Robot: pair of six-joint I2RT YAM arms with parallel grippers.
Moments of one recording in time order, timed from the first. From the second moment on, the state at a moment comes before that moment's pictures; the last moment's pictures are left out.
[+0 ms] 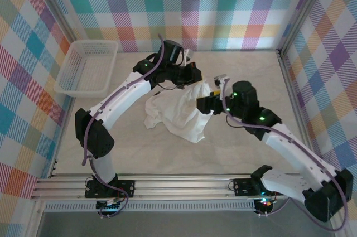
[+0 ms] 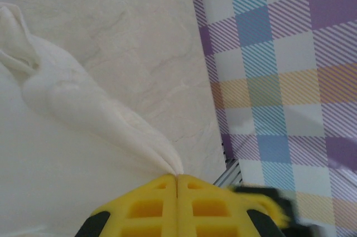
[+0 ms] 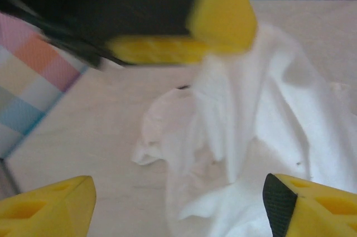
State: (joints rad) left arm -0.66 1.81 1.84 -0.69 0.46 -0.79; right arm 0.59 1.06 0.90 -0.30 -0.21 0.29
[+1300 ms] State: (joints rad) left arm -0.46 1.61 1.33 -0.65 0.56 -0.15; right arm 0.45 1.41 1.15 -0.25 -1.04 0.41
